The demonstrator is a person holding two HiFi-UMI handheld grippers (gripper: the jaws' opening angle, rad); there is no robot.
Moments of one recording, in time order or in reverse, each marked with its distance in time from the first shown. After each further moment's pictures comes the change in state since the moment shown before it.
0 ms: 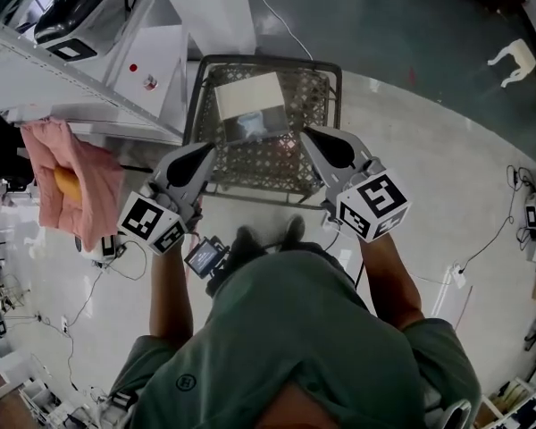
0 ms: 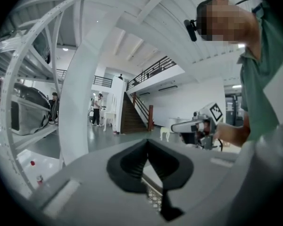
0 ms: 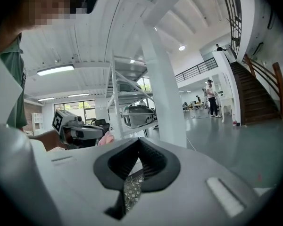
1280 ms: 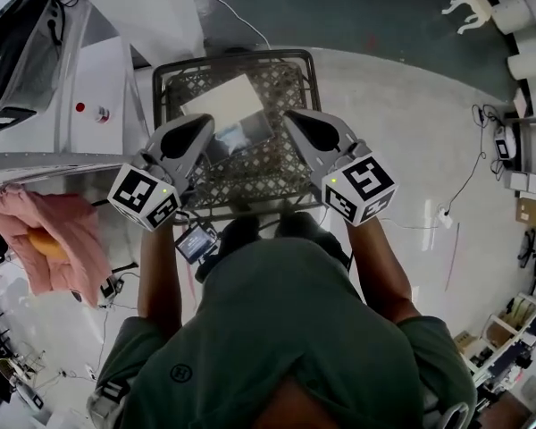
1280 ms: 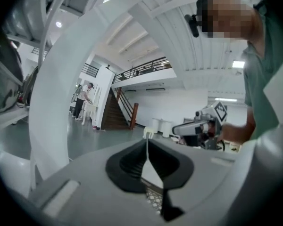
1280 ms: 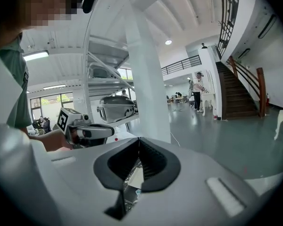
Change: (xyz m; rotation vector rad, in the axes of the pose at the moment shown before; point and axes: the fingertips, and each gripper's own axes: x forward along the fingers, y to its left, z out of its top) left arm 0.109 0.167 -0.019 -0.076 0.004 -0.290; right arm 0.147 -0.074 -0.006 0.057 0.101 -0.238
